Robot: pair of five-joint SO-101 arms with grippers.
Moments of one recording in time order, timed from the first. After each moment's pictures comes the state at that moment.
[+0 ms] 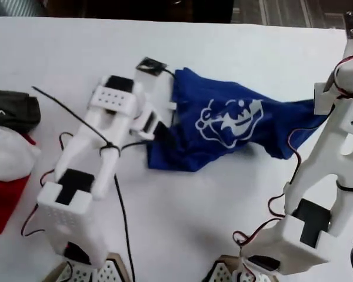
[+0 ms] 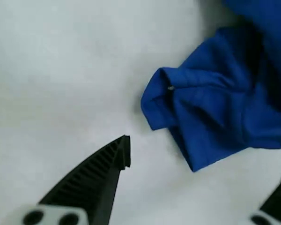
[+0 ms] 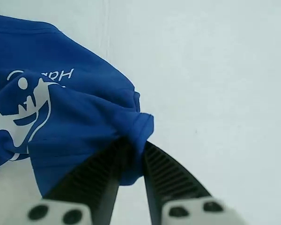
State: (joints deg) left arm 8.0 17.8 -2.9 76.7 -6.5; right arm 22.2 3.4 -36.5 100.0 25.0
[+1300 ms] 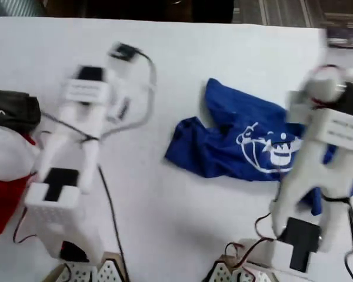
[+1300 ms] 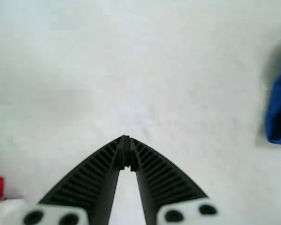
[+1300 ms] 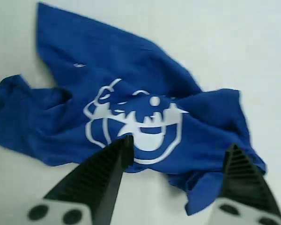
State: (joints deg) left arm -6.4 17.8 -14.5 84.1 -11.2; right arm 9.0 -6.8 -18.6 99.9 15.2
